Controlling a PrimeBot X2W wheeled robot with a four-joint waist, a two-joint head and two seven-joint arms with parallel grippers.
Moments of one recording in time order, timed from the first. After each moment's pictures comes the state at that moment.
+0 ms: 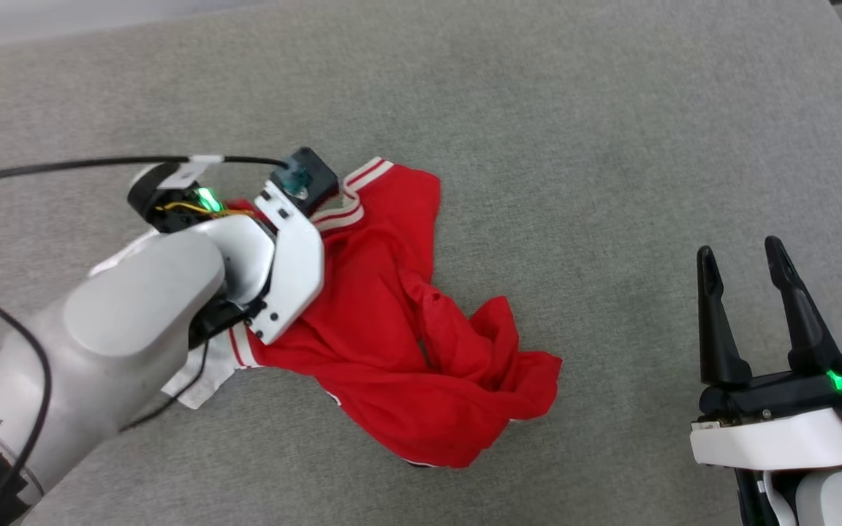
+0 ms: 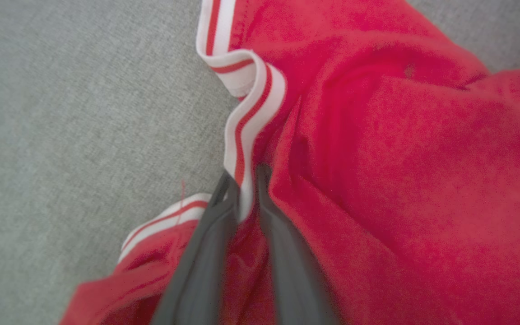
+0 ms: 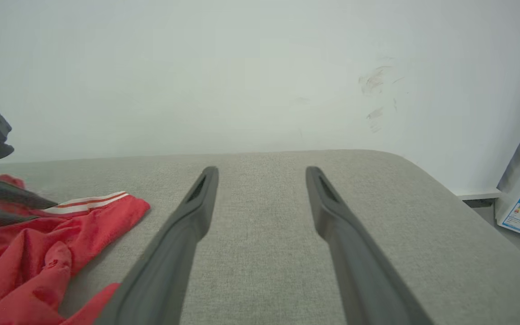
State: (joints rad) left arm -1.10 0.57 -1.28 0.48 -0.85 -0.13 0.45; right arm -0.08 -0.05 0.01 -0.10 0.13 0.13 -0.26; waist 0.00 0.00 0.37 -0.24
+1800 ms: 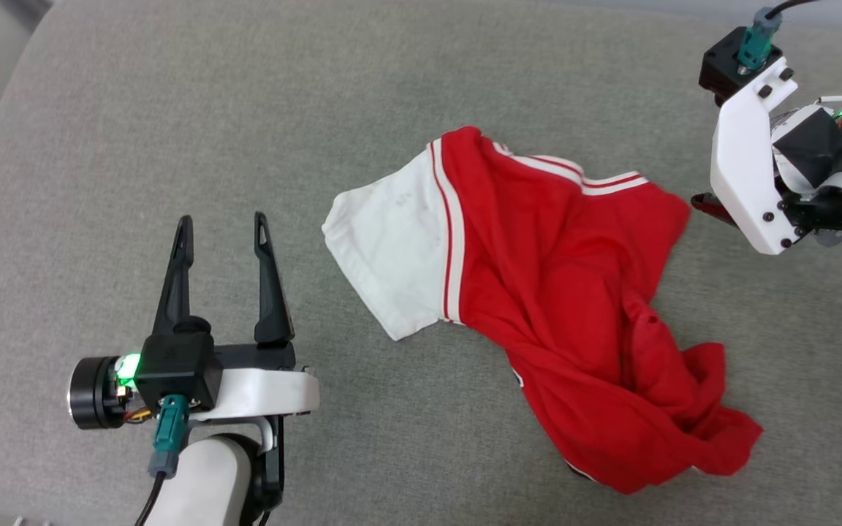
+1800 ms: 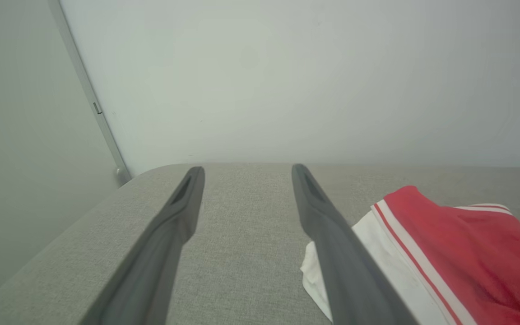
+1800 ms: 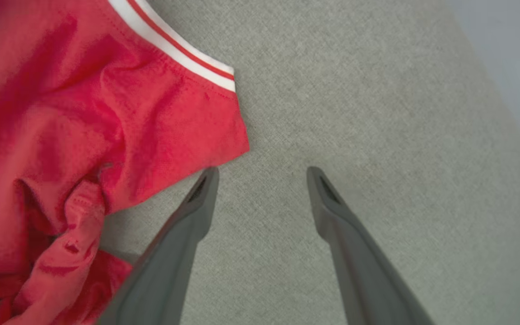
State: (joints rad) left arm -0.21 0.19 -0.28 -0.04 -0.18 0.34 -0.26; right arm -1.14 -0.63 0.95 0.43 0.82 0.13 0.94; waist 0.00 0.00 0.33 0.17
